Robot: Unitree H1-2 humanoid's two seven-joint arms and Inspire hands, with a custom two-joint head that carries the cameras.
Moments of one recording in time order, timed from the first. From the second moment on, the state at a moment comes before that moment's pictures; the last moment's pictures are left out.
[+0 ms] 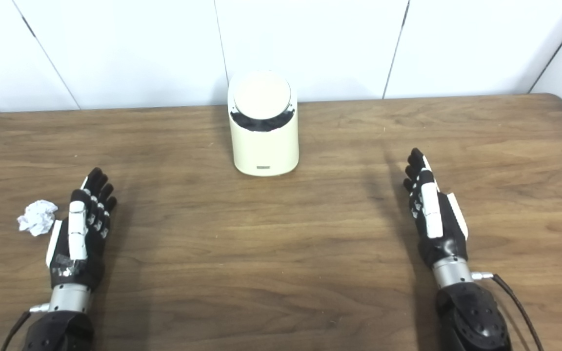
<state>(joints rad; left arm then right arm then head) 0.09 0.09 0.17 -0.14 -0.22 -0.02 -0.05 0.03 -0.16 -0.14 -0.10 0.17 0.03 0.09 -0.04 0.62</state>
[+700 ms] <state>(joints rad) 0.09 0.08 0.16 -0.13 -0.20 -0.05 -0.05 0.04 -0.16 -0.14 -0.09 0.18 -0.01 0.10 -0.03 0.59</state>
